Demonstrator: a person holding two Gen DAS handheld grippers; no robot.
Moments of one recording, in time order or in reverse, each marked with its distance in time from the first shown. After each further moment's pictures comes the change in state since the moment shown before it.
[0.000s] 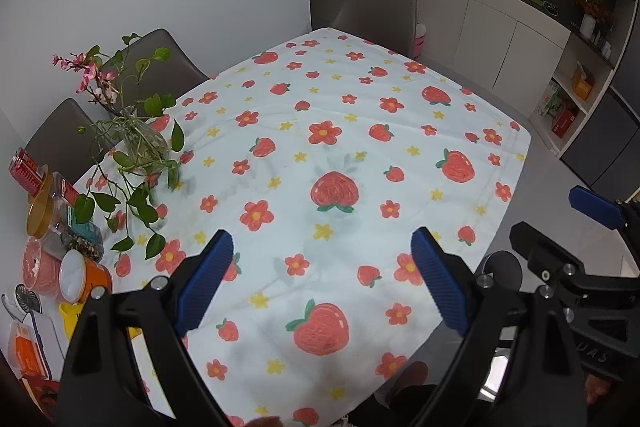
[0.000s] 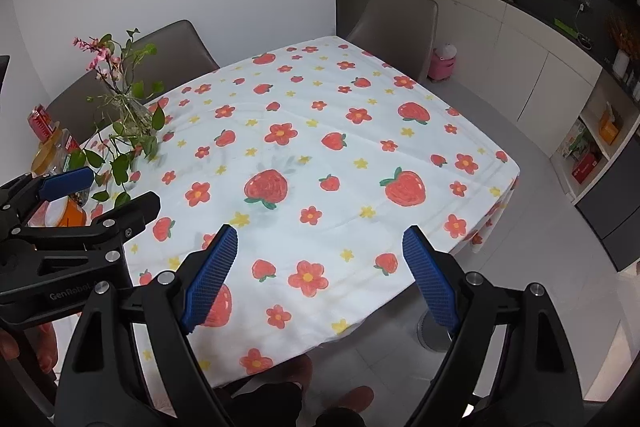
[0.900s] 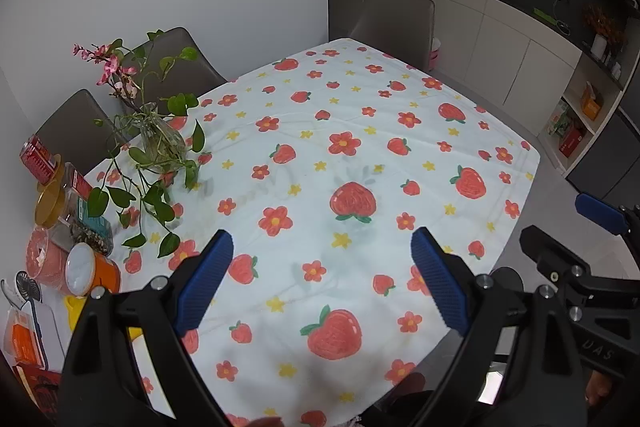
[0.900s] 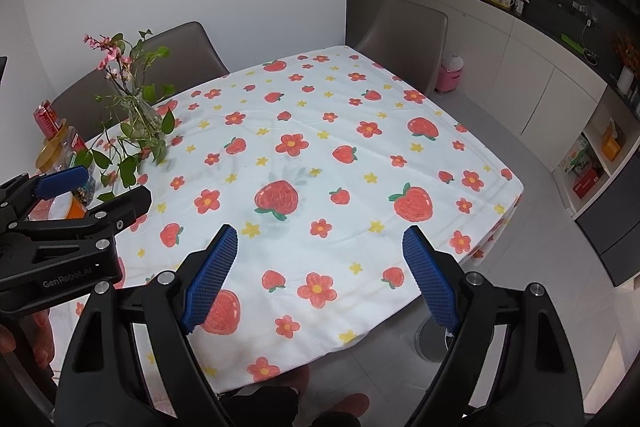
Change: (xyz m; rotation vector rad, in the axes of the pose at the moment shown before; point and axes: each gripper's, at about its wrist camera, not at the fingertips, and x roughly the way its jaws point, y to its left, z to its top) left arm -0.009 0.023 0.003 -0.050 -0.027 0.021; right arm -0.005 0.013 0.008 -0.033 -0.022 0.007
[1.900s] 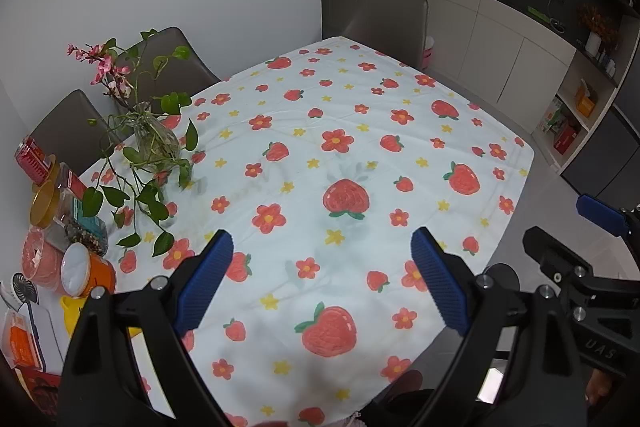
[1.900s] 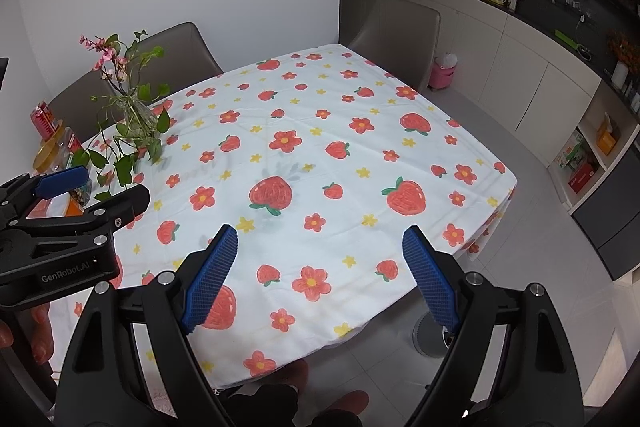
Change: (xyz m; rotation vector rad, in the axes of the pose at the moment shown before) left arm -0.004 -0.004 -0.005 -0.001 0.003 -0.019; right arm -0.008 -0.009 -0.009 0.004 0.004 -0.008
